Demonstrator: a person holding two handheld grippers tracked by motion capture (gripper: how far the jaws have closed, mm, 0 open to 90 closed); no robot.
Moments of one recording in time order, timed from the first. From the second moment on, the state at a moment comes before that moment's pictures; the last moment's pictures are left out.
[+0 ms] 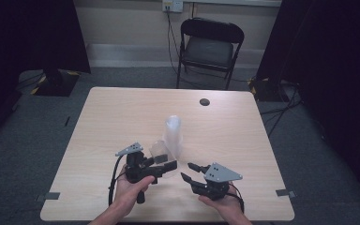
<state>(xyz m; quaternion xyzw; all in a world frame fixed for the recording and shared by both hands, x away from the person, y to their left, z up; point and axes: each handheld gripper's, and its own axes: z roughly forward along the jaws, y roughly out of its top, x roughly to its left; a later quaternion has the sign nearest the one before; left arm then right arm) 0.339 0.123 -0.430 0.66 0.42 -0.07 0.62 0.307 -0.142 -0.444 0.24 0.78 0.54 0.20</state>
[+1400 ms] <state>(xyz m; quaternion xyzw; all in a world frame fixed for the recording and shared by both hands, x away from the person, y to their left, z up) 0.335 0.116 -0.434 0.61 0.43 -0.19 0.64 0.315 -0.108 -0.437 0.18 0.73 0.60 0.26</state>
